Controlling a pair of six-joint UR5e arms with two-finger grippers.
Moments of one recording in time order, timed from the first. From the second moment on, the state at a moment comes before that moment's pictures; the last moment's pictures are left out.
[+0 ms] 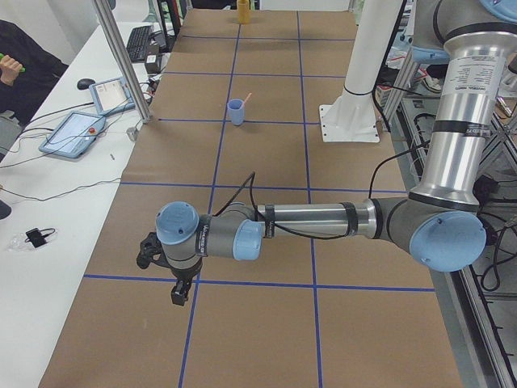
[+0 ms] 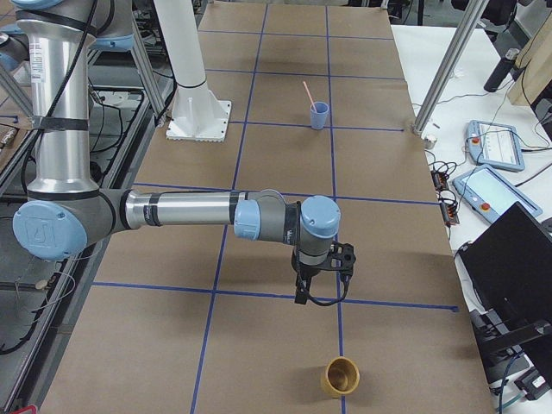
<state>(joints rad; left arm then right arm) -1.64 -1.72 -1.40 -1.72 -2.33 0.10 1.59 -1.61 1.65 -1.68 2.30 0.05</state>
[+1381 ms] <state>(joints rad) -1.62 -1.71 -1.45 -1.72 -2.33 -0.02 1.62 -1.56 1.63 -1.75 2.29 0.00</state>
